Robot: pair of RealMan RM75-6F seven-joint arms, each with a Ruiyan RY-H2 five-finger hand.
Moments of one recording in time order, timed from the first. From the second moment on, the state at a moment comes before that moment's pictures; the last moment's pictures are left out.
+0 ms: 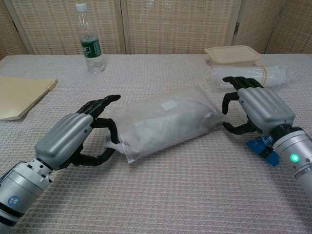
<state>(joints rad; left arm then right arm) -0.46 -2.15 0.00 -0.65 1.66 1.51 -0.21 0.50 -2.09 0.21 -0.68 -1.49 1.33 -0.09</state>
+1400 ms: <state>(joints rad) -0.39 -1.88 -0.08 -0.46 1.56 1.59 -0.37 0.38 -1.76 0.19 -0.80 -1.42 1.41 -0.08</state>
